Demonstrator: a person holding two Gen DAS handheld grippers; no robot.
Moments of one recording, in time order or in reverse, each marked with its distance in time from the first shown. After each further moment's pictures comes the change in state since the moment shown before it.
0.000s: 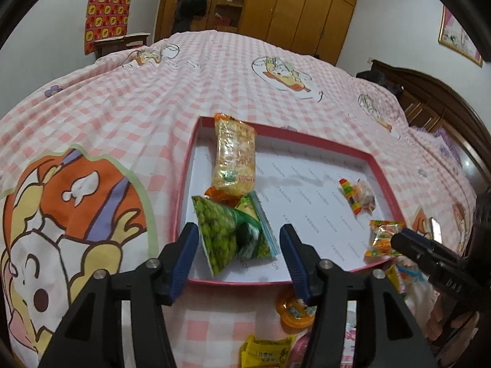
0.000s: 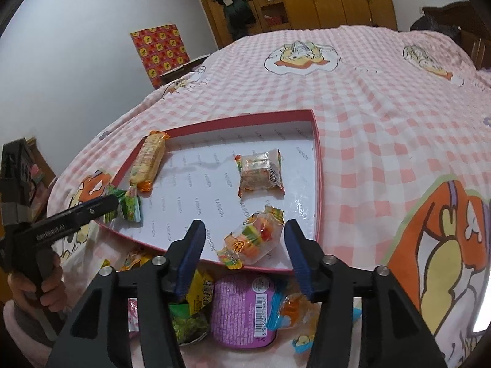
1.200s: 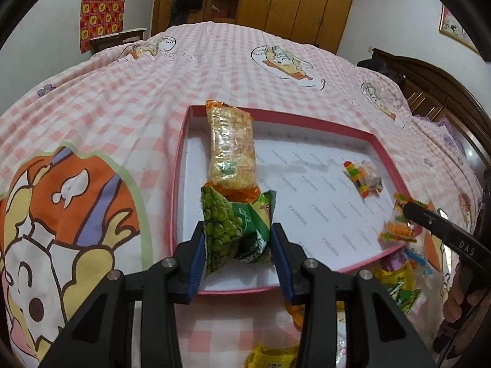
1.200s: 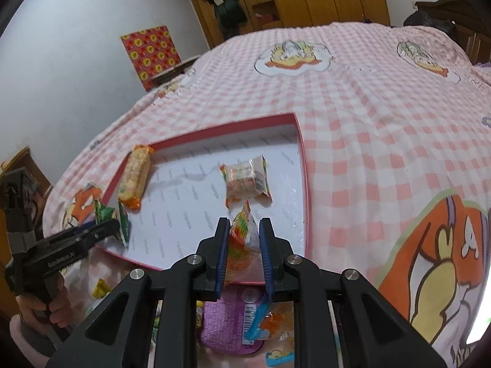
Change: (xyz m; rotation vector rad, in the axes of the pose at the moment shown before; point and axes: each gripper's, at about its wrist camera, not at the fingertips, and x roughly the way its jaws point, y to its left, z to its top) left arm 0.022 0.000 -0.001 0.037 0.045 0.019; right arm 0.012 -0.012 0.016 0.041 0.027 -0.021
